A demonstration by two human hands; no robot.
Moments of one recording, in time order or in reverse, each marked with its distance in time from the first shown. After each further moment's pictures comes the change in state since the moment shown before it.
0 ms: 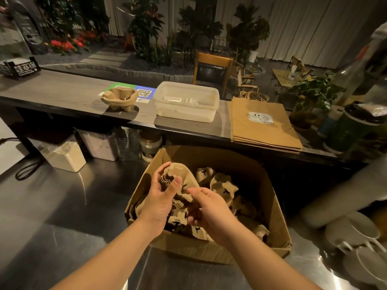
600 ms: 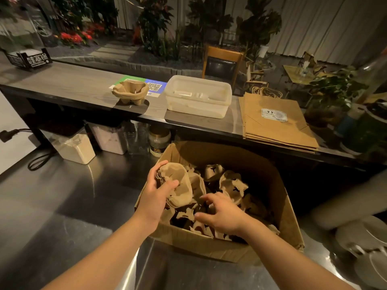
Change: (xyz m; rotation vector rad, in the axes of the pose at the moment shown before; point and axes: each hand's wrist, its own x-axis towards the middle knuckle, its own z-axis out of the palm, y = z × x) left_hand 0.002 0.004 -0.037 0.163 0.075 -0.017; right_hand 0.036 0.019 -0.038 -1.142 -0.100 -0.138
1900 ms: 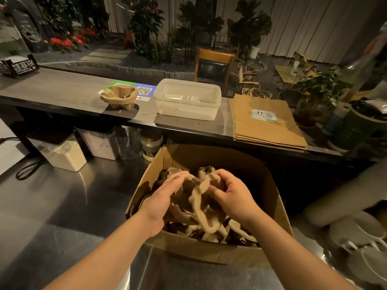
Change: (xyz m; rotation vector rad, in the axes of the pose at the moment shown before) left_hand -0.002 0.016 0.031 0.097 -0.217 -0.275; right_hand -0.023 -0.013 -0.041 0.574 0.355 -0.138
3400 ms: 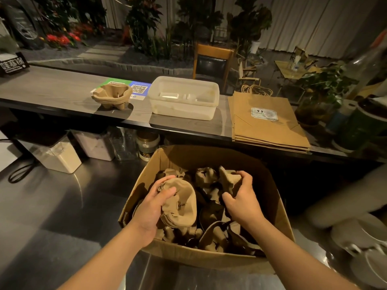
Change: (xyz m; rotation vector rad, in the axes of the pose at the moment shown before) left_hand 0.015 -0.018 -0.012 -0.113 0.112 0.042; right_hand 0.030 0.072 -0.017 -0.156 0.249 0.246
